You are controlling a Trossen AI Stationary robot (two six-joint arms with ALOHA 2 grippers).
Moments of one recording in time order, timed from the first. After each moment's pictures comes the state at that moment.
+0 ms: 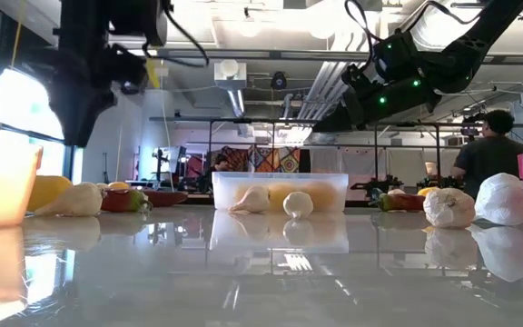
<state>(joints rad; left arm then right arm) 0.08 1.33 0.95 -1.20 -0.08 -0.16 -0.60 1.43 0.59 0.55 -0.22 -0.22</state>
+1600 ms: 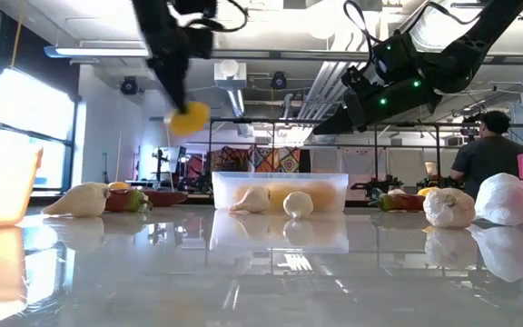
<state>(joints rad) 0.27 1.49 1.30 -1.01 -0.14 0.00 -0.60 1.43 0.59 0.54 -0.22 -0.22</state>
